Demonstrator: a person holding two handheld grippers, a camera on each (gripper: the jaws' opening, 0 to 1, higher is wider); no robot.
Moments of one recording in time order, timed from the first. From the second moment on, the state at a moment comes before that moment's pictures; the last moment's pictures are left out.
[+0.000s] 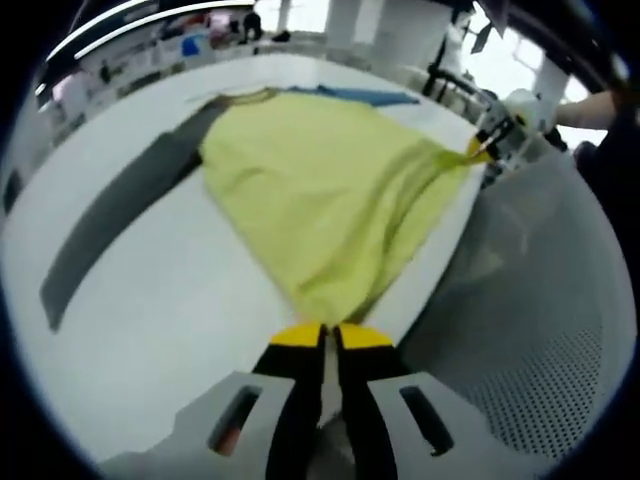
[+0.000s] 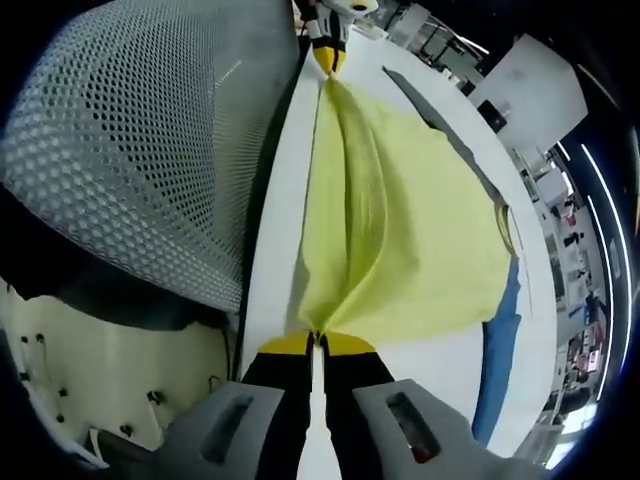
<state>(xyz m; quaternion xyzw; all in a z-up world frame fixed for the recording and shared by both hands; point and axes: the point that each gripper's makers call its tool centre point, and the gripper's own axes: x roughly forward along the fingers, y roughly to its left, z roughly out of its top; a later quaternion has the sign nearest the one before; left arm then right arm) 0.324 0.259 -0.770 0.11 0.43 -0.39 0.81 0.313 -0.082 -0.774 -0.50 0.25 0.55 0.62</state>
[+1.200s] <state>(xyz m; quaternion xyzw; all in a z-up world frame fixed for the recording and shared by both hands) 0.314 0.274 -0.772 0.08 0.45 -0.38 0.80 0.295 -0.086 -0.777 -0.60 0.17 0.57 0.53</state>
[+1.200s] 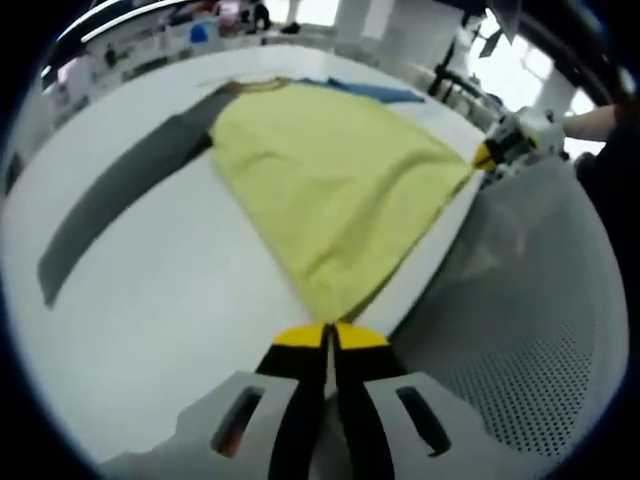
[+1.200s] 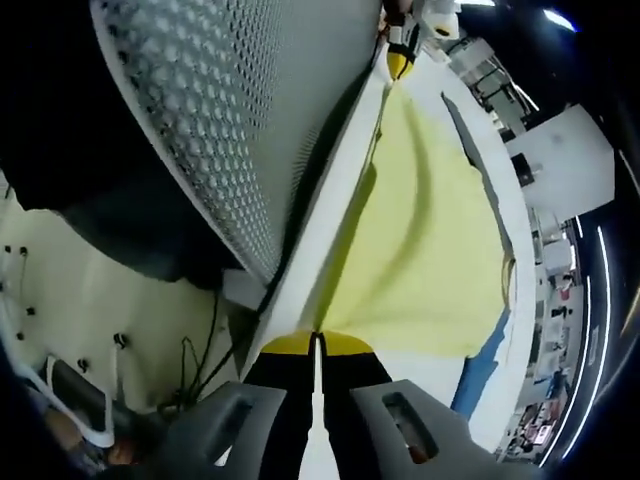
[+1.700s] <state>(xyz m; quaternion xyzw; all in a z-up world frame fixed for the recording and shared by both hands) 0.316 0.267 -0.759 0.09 0.44 -0.38 0.81 0.289 -0.090 -0.768 -0.59 0.20 0.56 0.54</state>
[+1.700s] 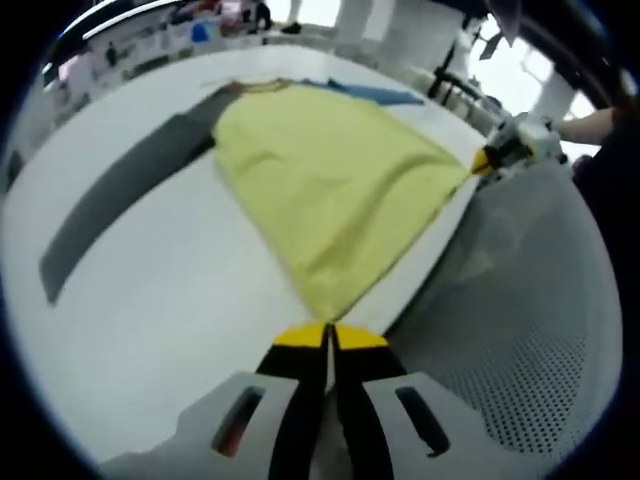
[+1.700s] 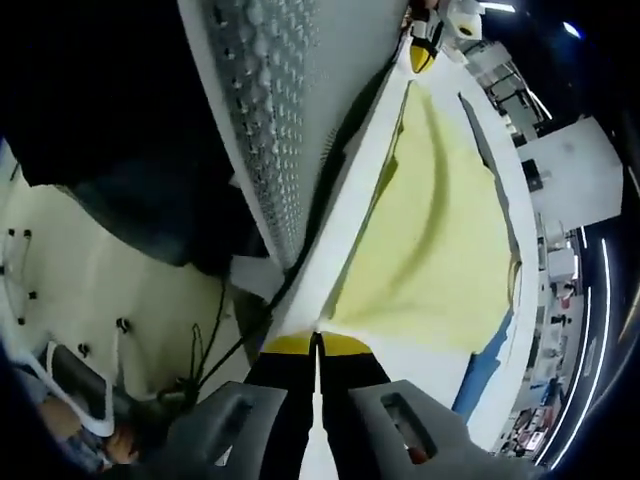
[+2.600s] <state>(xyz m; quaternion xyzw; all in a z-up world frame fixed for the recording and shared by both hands) 0.319 0.117 -0.768 0.22 0.36 -0.50 0.75 0.310 0.025 -0.763 -0.35 0.25 0.53 0.73</state>
